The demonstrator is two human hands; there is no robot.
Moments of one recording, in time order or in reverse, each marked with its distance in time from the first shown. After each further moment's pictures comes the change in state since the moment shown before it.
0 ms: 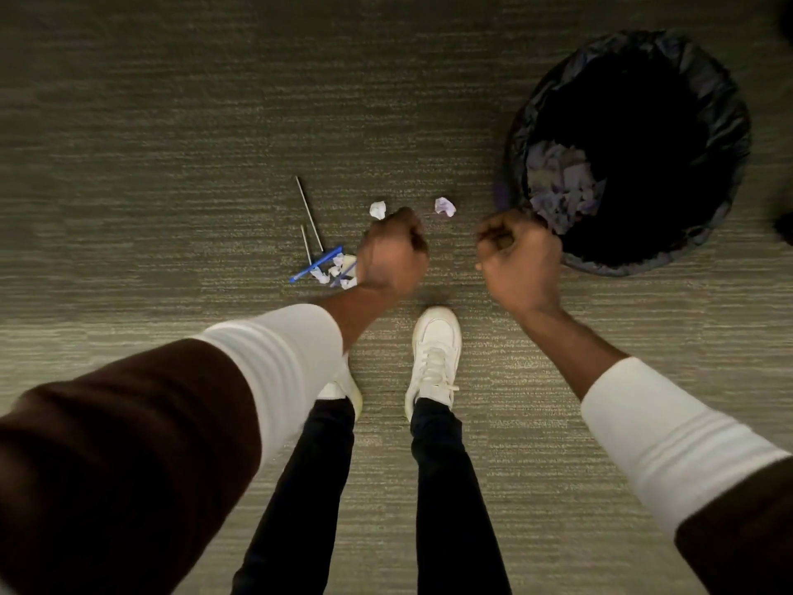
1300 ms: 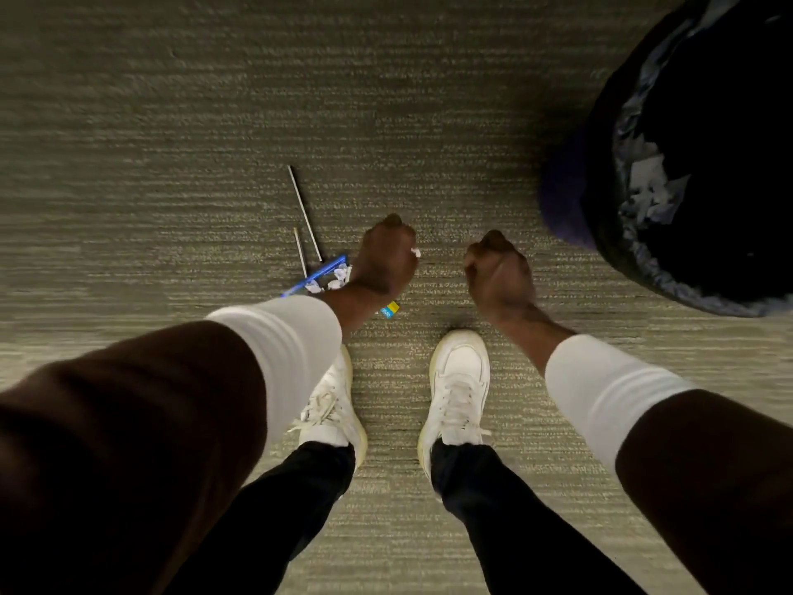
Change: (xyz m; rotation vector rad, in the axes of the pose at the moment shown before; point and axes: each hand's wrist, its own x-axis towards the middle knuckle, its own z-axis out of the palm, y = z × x) left_hand 0.099 -0.124 0.085 0.368 -0.175 0.233; right_hand 0.053 0.111 0.156 -0.649 -0.276 -0.194
